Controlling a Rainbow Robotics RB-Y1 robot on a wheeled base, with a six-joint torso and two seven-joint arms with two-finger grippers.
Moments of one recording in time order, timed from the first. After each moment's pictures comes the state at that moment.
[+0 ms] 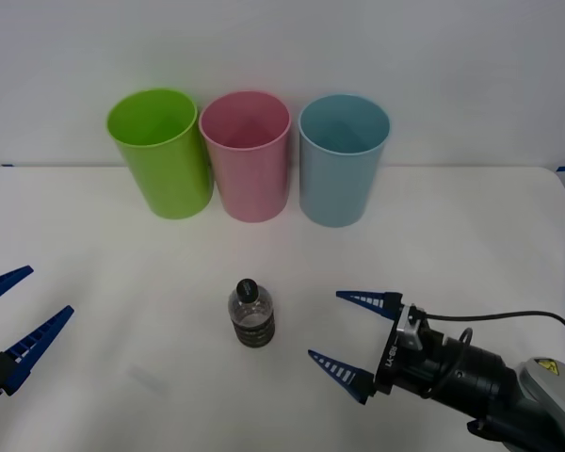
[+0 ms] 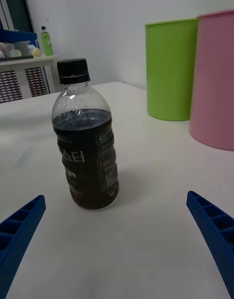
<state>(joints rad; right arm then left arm) 0.01 -0.45 0.29 -1.40 0.96 -0.92 0.44 0.35 0.40 0.52 -1.66 -0.96 -1.22 0.00</state>
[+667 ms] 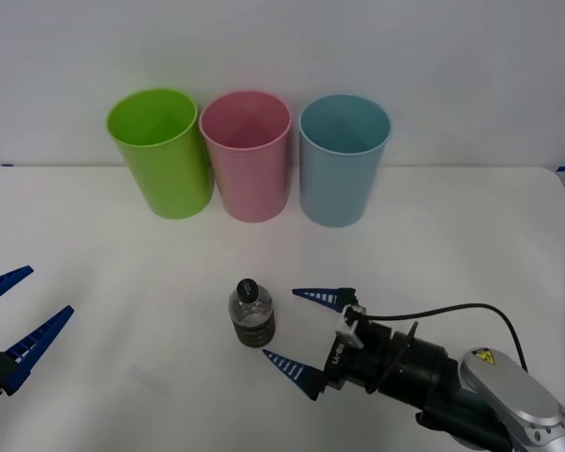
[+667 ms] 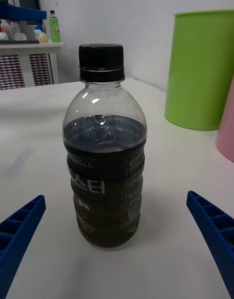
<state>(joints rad) -0.07 -0.39 0.45 -1.40 1.01 -0.75 0.49 0.35 0.40 0.52 -1.66 -0.96 -1.22 0.00</state>
